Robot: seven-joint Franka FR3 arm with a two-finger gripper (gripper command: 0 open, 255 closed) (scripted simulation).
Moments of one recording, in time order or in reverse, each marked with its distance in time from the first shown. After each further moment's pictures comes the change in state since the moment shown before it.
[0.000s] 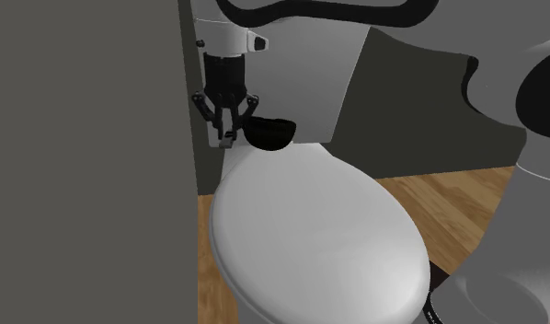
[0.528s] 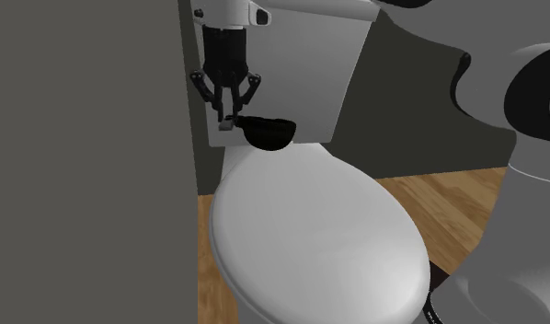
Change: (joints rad) arm 0.036 0.044 0.002 0.168 -0.028 -0.130 0.009
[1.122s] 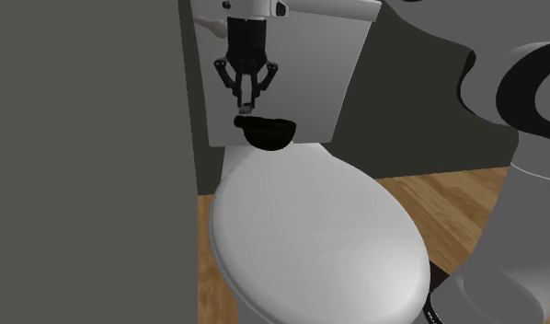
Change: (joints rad) arm -0.081 -0.010 -0.032 0.031 0.008 -0.035 -0.114
